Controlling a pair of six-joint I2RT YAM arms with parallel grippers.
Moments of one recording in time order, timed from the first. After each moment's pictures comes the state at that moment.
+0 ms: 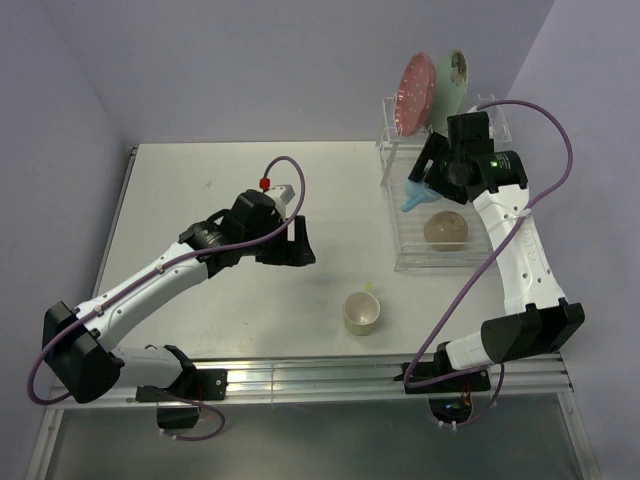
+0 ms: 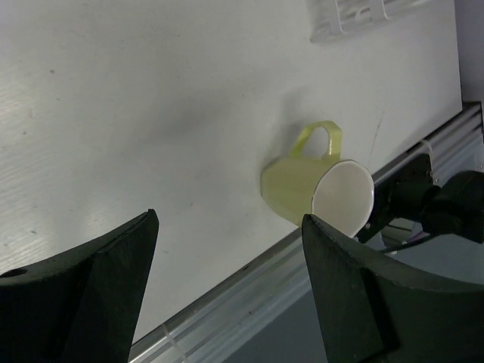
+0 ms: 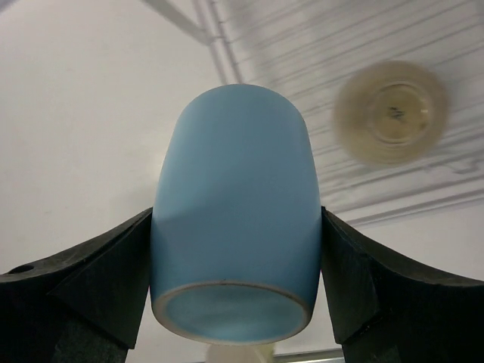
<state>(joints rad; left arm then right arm) -0.73 1.28 1.13 -0.58 0.12 -0.59 0.14 1.41 1.69 -1.07 0.10 0.57</state>
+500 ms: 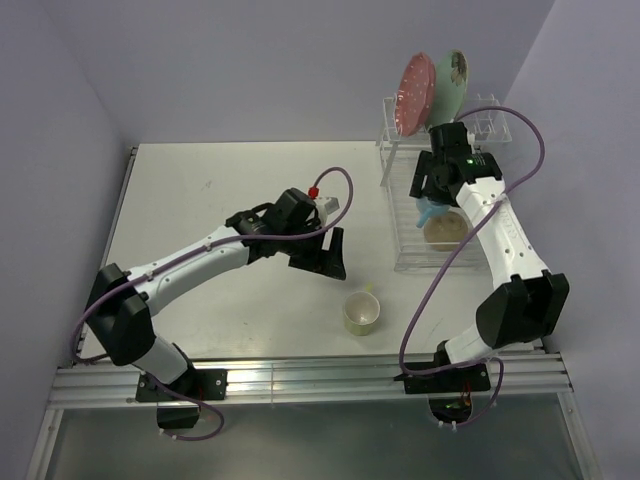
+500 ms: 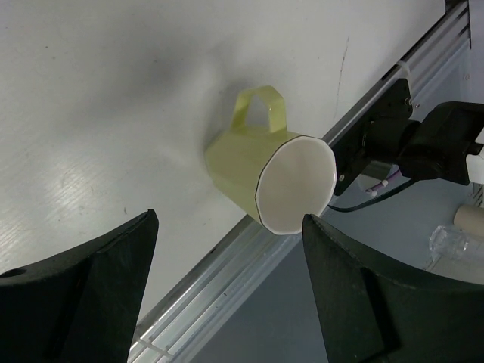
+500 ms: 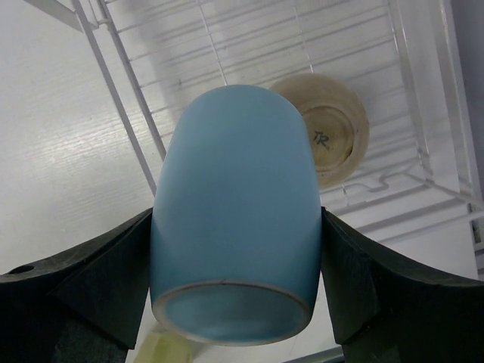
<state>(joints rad) -0.84 1.54 1.28 -0.58 0.32 -0.54 0.14 1.50 1.54 -1.00 0.31 0.37</state>
